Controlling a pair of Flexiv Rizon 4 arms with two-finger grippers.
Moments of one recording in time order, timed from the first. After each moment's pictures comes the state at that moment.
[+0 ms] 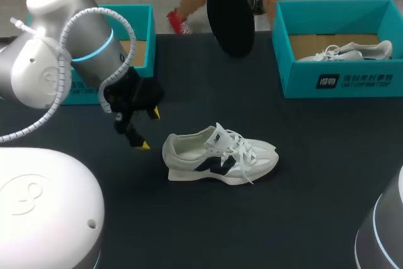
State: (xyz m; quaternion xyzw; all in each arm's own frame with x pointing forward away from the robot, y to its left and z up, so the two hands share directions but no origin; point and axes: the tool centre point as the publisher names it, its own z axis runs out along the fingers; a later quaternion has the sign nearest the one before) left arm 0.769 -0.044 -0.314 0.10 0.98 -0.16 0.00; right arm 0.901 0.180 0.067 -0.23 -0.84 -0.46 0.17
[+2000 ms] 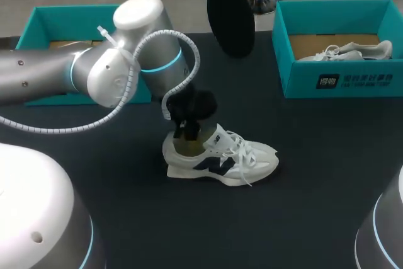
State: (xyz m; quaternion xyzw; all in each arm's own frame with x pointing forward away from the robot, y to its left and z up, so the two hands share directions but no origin) left arm 0.795 -0.154 -0.388 0.14 0.98 -0.15 -0.03; right arm 0.900 0.180 0.067 -0.23 -0.84 -0.46 0.17
